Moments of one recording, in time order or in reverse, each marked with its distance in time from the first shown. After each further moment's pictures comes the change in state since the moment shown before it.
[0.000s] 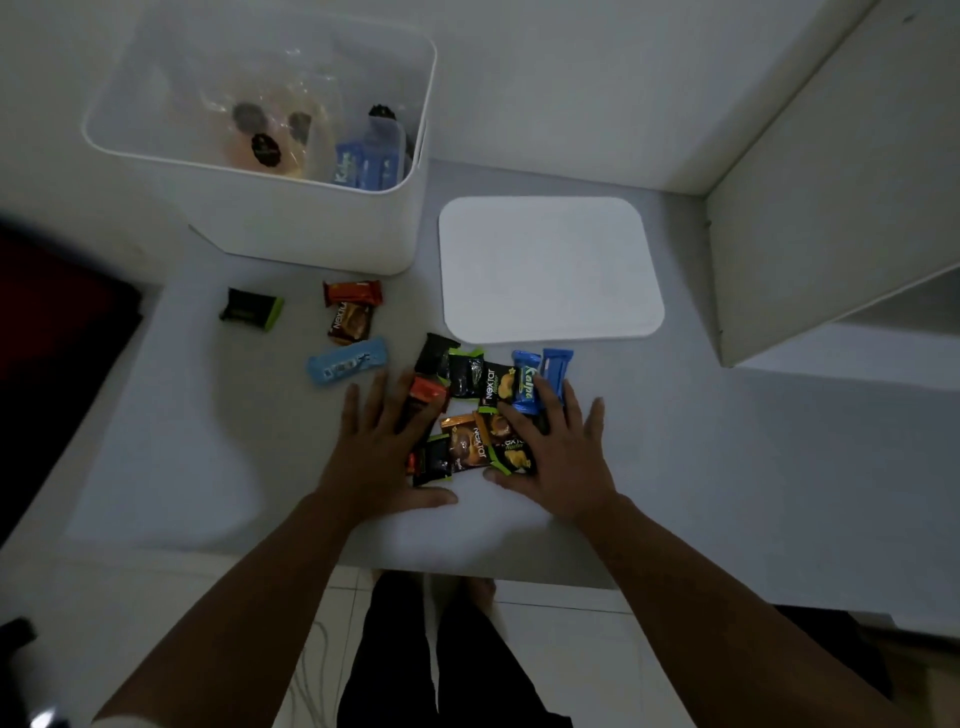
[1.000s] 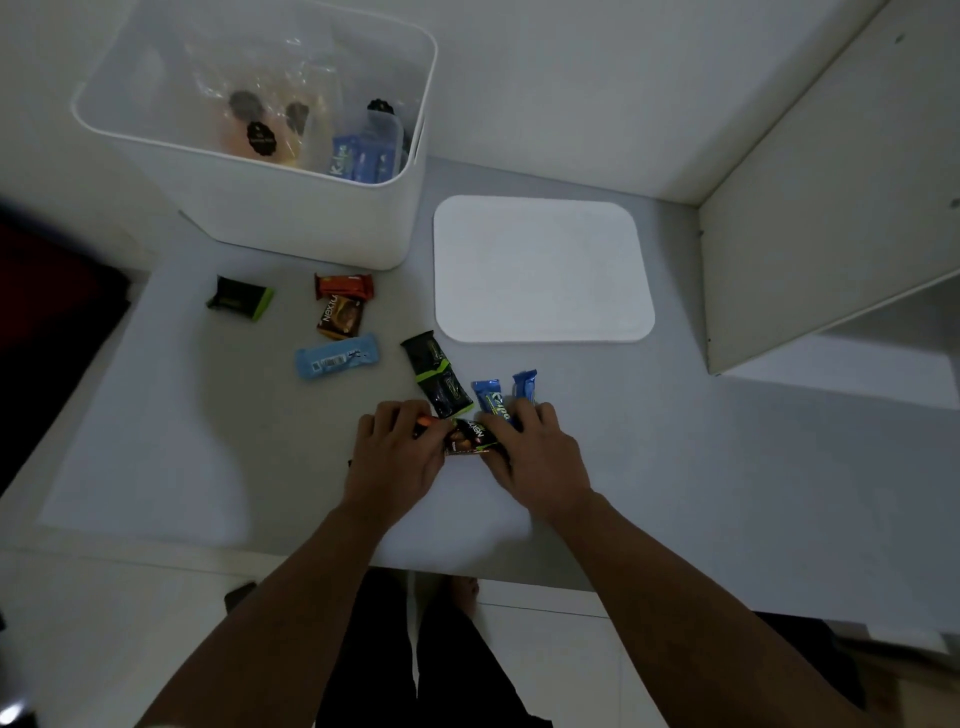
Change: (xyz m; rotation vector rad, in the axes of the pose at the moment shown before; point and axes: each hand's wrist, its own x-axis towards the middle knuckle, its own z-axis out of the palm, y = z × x) left_hand 0.012 0.038 0.023 0.050 0.277 -0.069; right_hand 0.010 -0.011 0.005 0.049 0.161 -0.079
